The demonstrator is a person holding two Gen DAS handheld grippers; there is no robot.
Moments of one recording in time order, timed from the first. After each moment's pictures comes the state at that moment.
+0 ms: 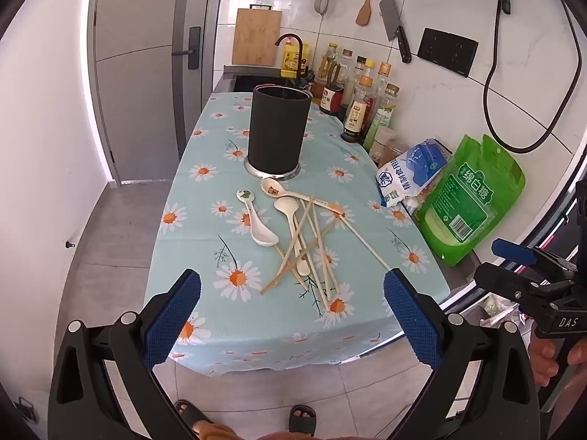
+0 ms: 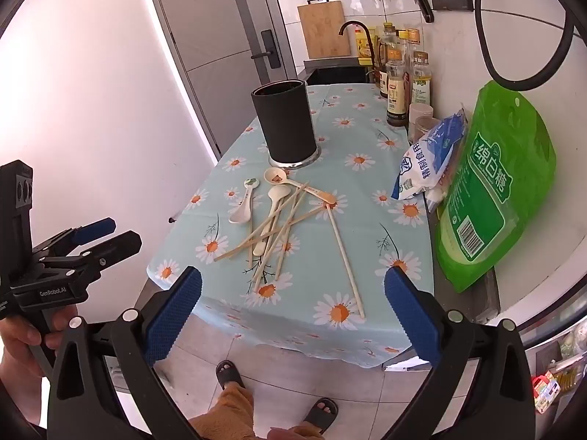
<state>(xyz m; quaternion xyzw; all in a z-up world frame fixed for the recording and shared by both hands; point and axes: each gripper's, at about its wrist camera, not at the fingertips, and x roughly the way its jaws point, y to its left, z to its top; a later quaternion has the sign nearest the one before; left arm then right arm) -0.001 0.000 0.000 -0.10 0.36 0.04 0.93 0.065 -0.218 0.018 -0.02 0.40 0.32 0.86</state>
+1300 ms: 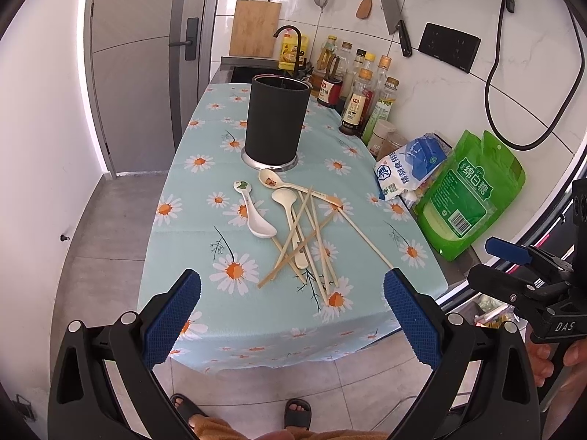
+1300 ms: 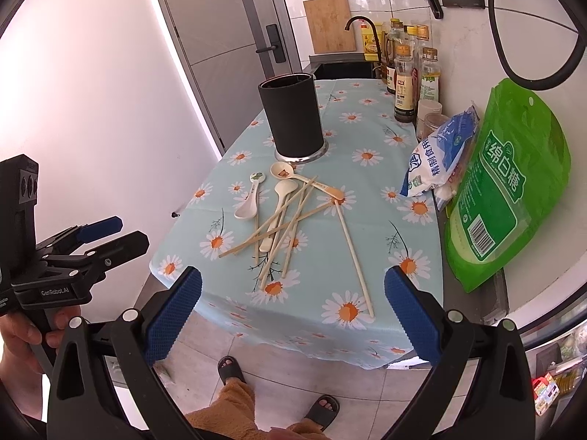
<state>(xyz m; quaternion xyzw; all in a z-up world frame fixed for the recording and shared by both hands) 0.001 -0.001 -0.009 -0.11 0.38 0.03 0.92 0.066 -0.206 0.014 -0.02 0.41 0.33 0.85</state>
